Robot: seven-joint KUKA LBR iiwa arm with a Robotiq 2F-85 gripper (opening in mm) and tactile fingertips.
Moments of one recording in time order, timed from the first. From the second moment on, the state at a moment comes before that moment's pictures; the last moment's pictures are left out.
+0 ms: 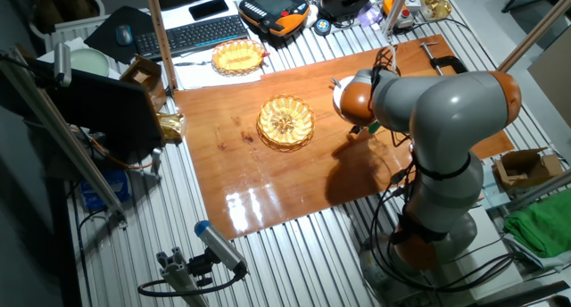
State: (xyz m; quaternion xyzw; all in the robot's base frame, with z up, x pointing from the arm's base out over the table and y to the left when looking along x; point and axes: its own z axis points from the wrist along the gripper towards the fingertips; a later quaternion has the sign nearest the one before) arm 0.491 -0.112 0.080 -0.24 0.94 -0.24 0.06
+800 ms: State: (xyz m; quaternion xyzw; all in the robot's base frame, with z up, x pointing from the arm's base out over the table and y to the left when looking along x) arm 0.481 -0.107 0.084 -0.24 0.94 -0.23 0.05
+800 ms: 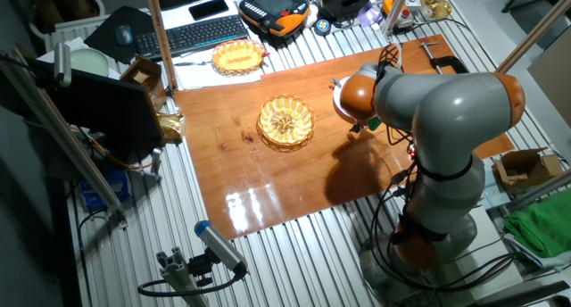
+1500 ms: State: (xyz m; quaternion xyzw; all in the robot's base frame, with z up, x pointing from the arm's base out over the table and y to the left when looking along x) arm 0.482 -0.085 0.097 -0.20 0.96 -0.19 0.03
